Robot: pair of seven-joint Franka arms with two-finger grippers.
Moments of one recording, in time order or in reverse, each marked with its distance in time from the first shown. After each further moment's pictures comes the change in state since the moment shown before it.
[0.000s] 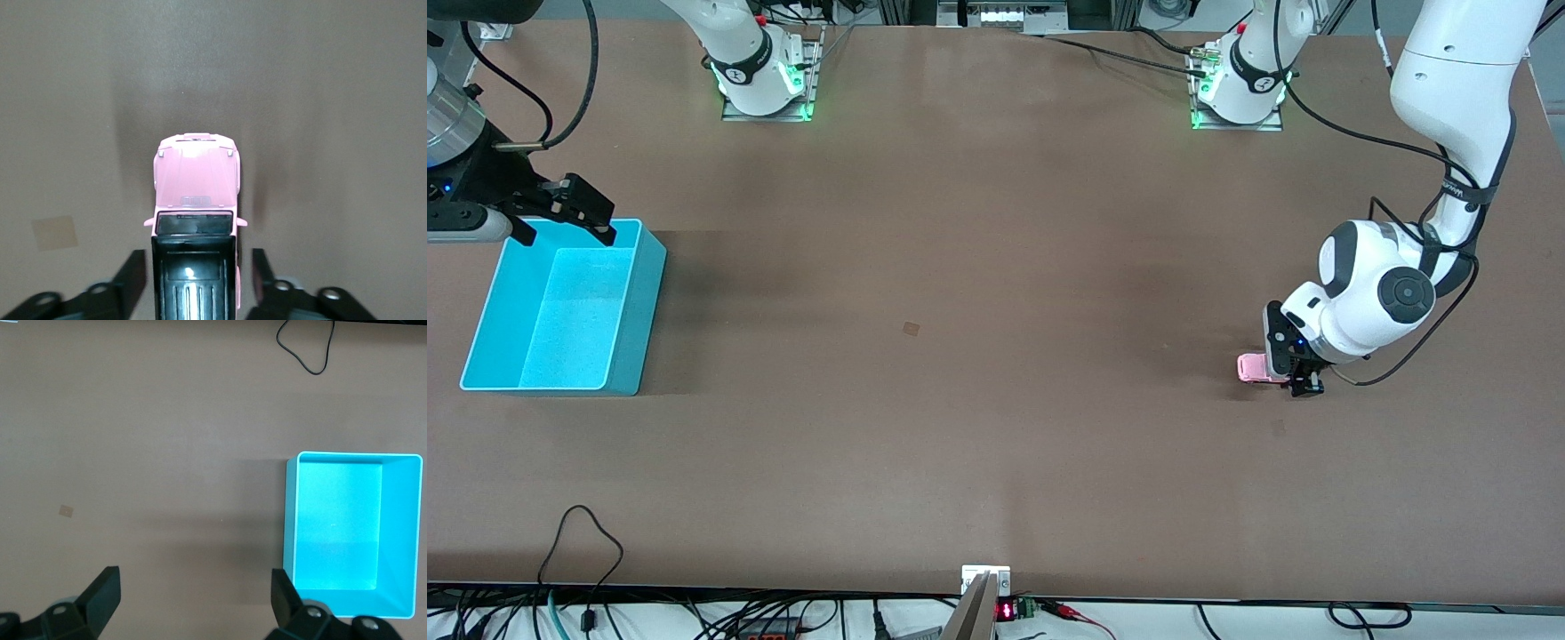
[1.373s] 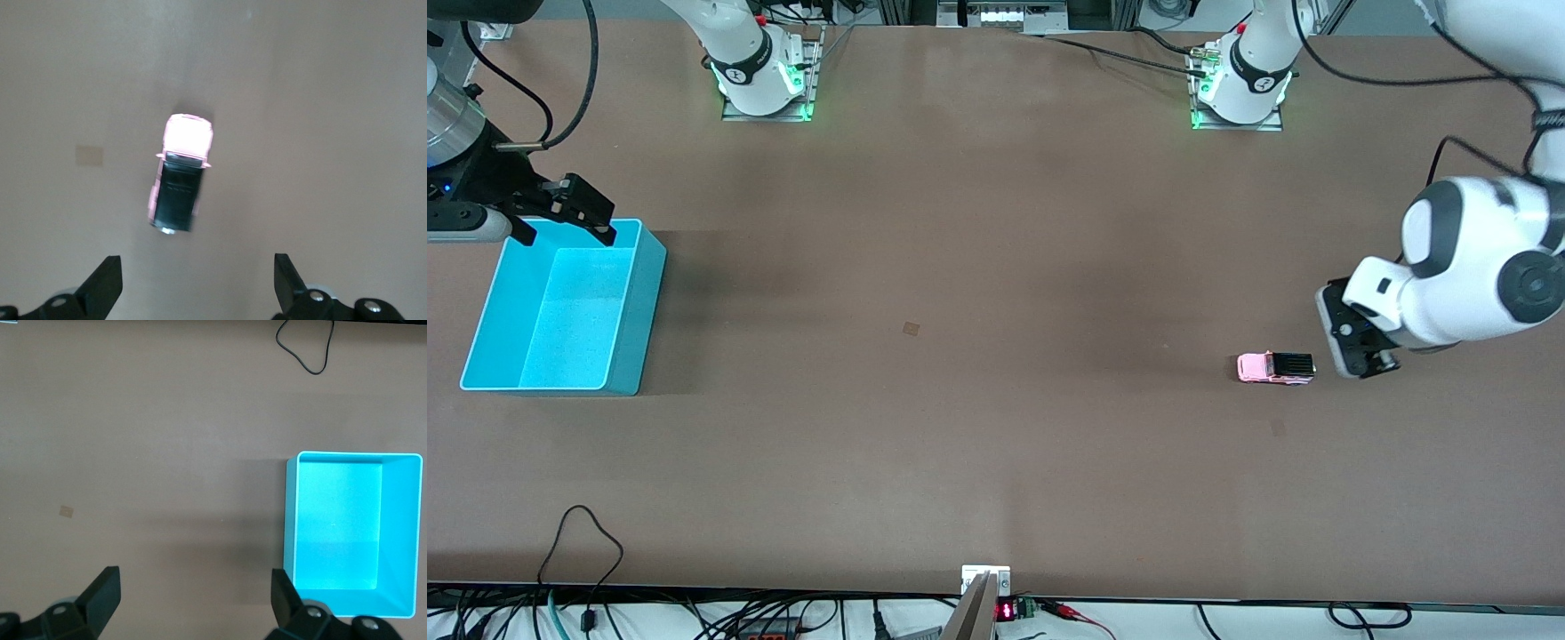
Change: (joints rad) left arm 0.000 -0.134 0.007 0.185 -0.037 -0.460 -0.105; right arm 0.000 0.000 0.000 0.000 0.000 0.000 0.003
